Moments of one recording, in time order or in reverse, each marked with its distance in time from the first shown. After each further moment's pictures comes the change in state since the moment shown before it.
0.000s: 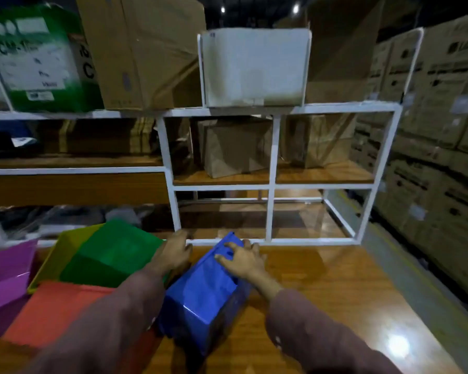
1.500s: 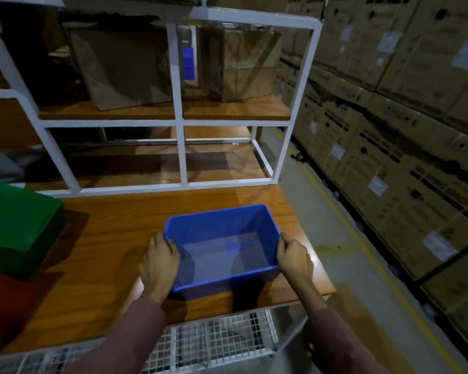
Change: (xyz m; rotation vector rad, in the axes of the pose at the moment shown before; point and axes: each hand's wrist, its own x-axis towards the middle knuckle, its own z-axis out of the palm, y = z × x) left_hand -0.099 0.235 0.211 -0.156 0.115 -0.357; right_hand -0.138 0.374 -0.034 0.169 0.442 0.538
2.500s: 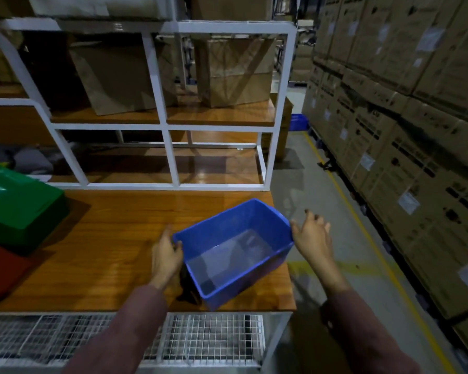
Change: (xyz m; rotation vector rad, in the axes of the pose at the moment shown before) left_hand -0.069 0.135 0.054 -0.254 -0.031 -0.167; right_hand 0.133 0.082 -0.132 -0.098 -0.072 -0.174
